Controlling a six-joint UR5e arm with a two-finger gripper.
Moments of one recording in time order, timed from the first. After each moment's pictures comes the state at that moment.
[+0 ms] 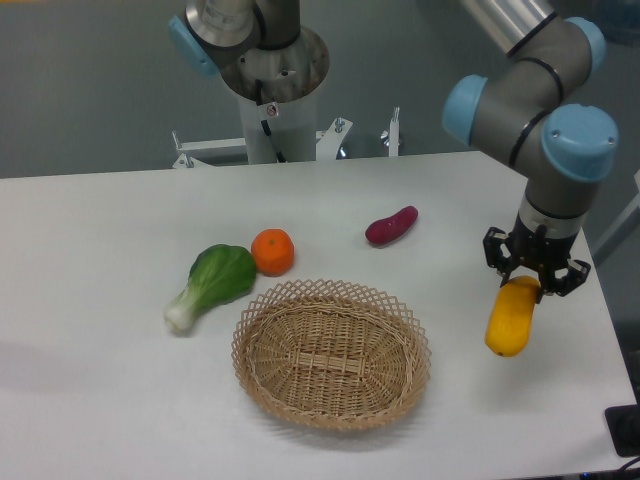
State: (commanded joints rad) arm 2.79 -2.08 -1.41 -1.09 1.53 1.48
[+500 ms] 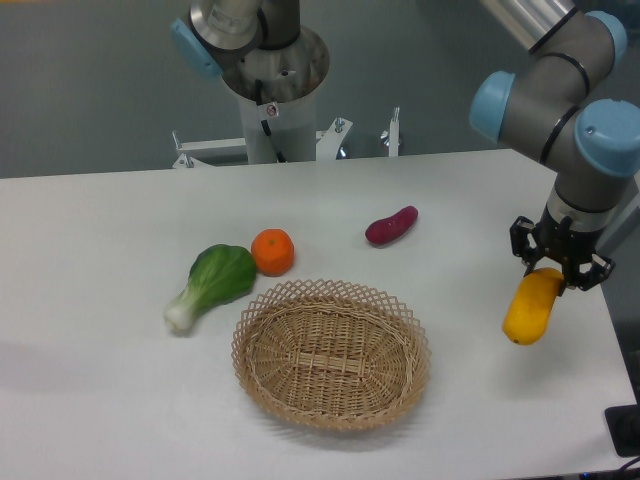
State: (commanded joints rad) arm 2.80 -2.08 -1.40 -1.09 1.53 1.50
